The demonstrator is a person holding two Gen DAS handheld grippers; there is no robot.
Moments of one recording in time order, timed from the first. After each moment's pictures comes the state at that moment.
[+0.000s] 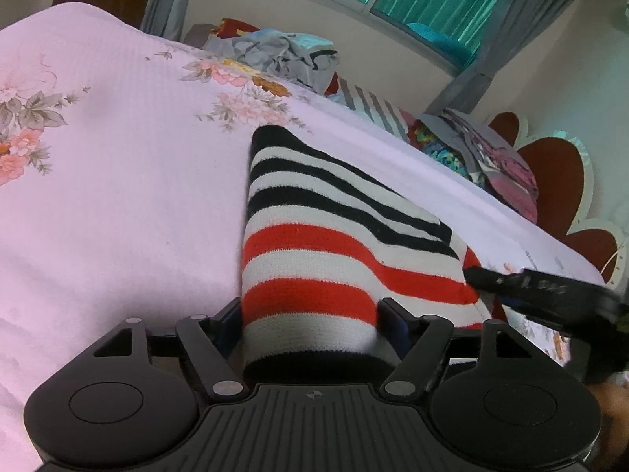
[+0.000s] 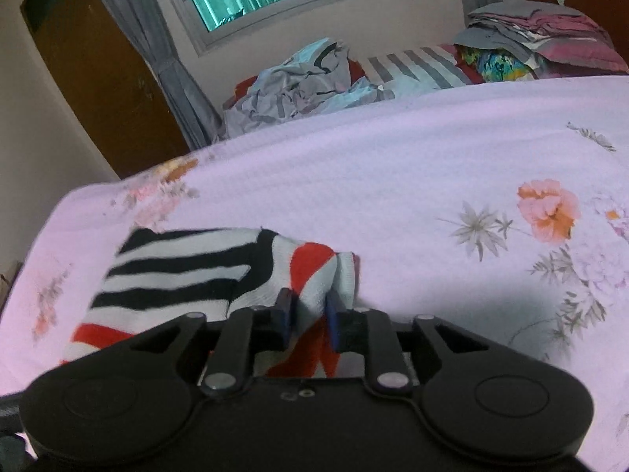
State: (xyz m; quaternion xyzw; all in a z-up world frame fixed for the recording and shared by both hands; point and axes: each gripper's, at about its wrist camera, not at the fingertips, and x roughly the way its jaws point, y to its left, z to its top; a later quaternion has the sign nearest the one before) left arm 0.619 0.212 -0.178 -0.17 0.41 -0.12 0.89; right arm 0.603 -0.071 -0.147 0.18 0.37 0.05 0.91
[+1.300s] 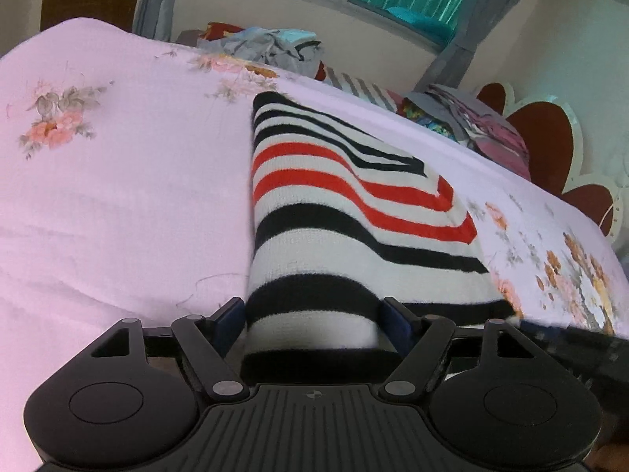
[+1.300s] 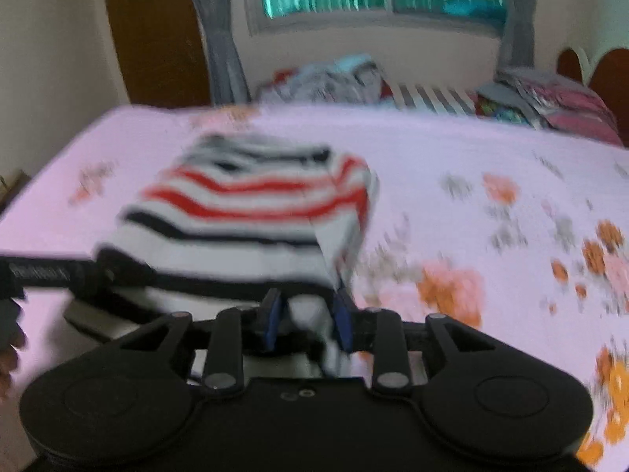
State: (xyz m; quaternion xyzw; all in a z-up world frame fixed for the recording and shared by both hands) left arm 0.532 0.219 -0.172 -0.12 0.41 -0.13 0.90; right arm 0.463 -0.029 -0.146 0.04 0.39 0.06 0.92
